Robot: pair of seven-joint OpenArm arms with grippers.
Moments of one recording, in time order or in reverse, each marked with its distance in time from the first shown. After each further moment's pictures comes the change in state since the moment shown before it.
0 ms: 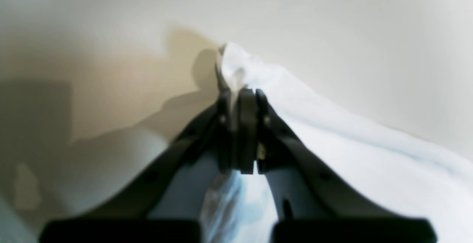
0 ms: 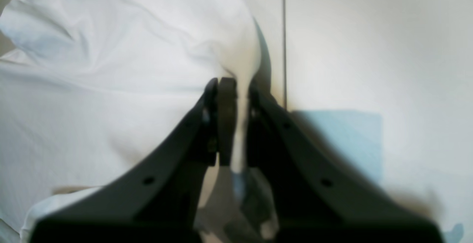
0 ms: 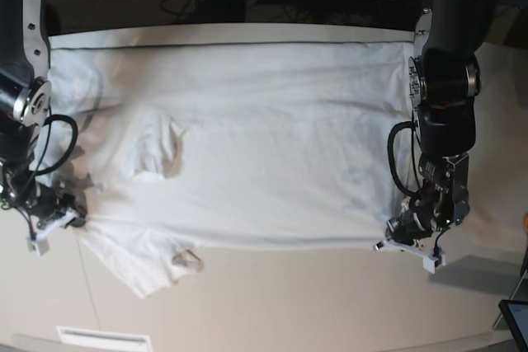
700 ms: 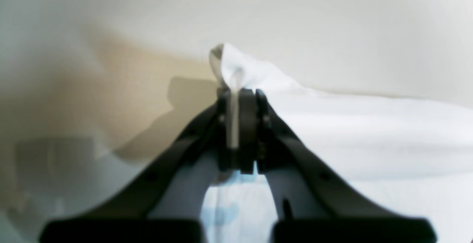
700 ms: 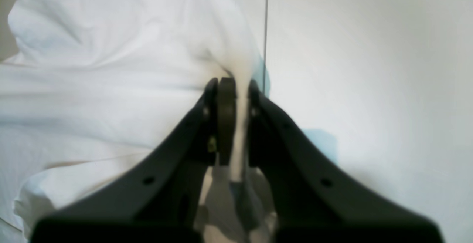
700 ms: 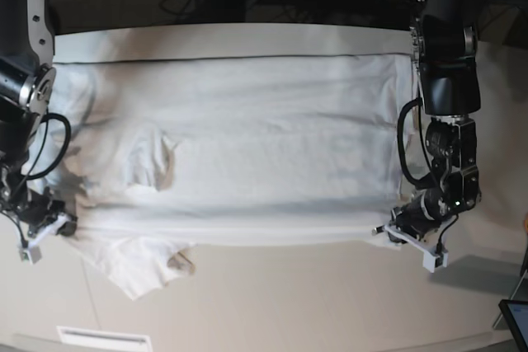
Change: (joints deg) left arm 13.0 -2.6 0.0 29.5 -0.2 0.0 12.5; right arm -4.0 -0.5 0.1 13.0 0.0 0.3 -3.2
